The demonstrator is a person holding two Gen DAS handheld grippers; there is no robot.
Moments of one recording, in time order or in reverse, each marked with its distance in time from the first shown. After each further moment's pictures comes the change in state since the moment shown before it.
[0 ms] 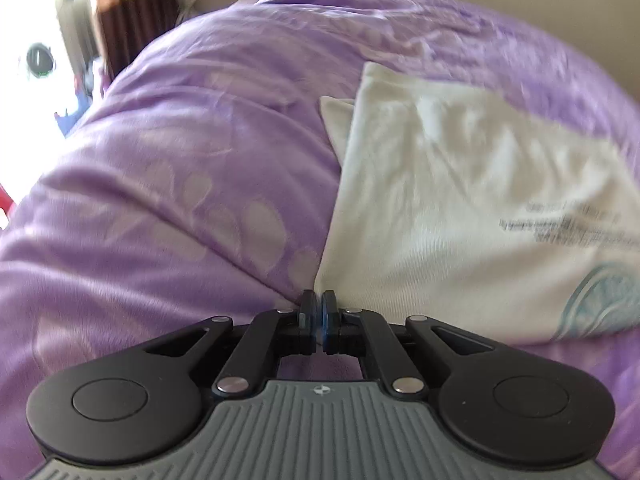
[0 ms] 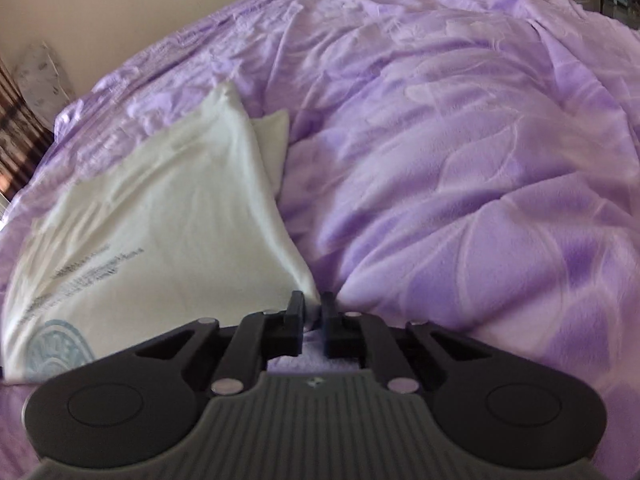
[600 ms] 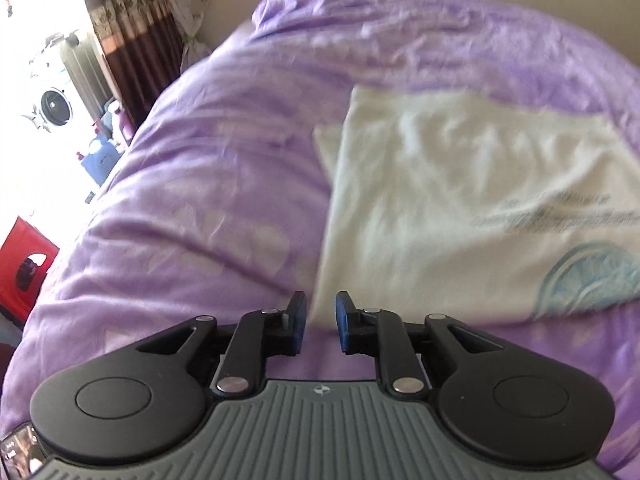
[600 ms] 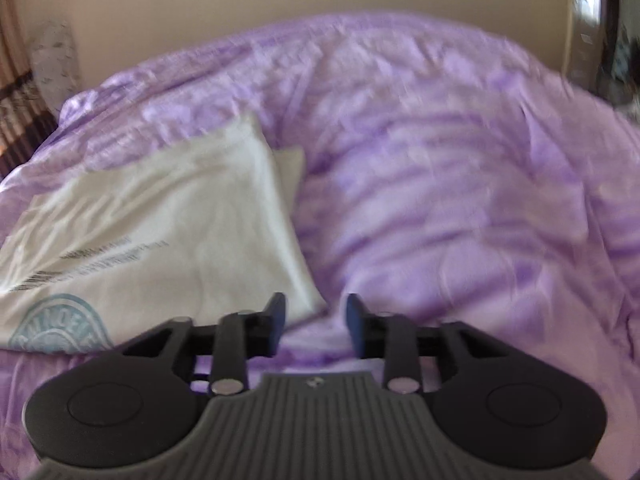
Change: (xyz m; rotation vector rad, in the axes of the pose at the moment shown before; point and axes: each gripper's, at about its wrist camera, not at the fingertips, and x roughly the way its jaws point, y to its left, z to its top) left arm -0.050 -0.028 0.009 0.058 -0.042 0.066; right arm -0.059 0.035 -0.016 -0.163 -0.163 -0.069
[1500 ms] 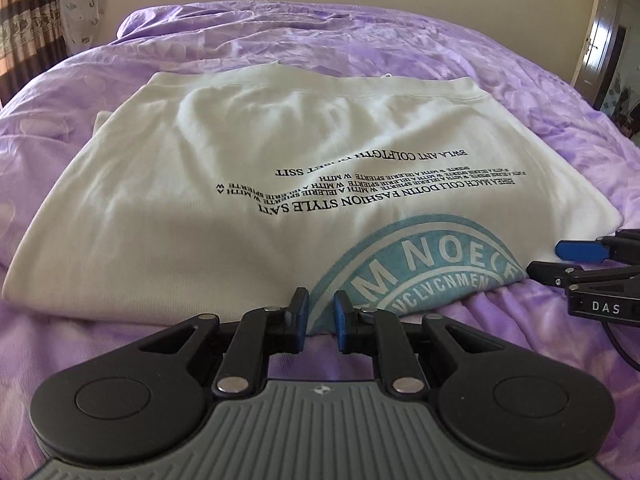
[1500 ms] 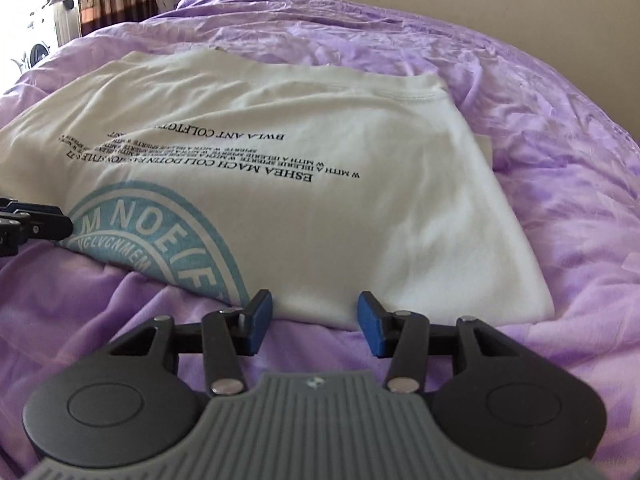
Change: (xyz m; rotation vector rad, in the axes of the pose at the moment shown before) left arm 0.046 -0.110 -0.056 0.101 -0.081 -0.312; right arm 0.058 0.119 -0.062 -0.402 0.070 0.090
